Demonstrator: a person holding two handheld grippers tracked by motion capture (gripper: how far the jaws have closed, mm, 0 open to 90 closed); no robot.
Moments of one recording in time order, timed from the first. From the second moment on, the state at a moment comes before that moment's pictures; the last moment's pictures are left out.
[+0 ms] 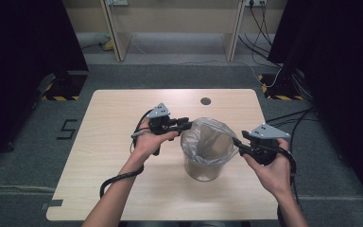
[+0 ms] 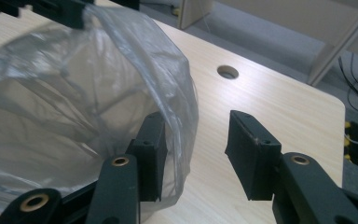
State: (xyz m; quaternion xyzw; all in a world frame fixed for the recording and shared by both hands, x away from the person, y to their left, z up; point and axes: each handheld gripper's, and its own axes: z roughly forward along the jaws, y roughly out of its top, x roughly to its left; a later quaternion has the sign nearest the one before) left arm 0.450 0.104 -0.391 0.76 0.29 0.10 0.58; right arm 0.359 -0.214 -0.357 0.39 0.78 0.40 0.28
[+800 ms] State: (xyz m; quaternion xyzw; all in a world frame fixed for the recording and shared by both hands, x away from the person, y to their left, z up) left arm 0.459 0.091 -0.394 0.78 0.29 0.14 0.54; right arm 0.377 -0.207 -0.375 0.39 0.80 0.35 0.29
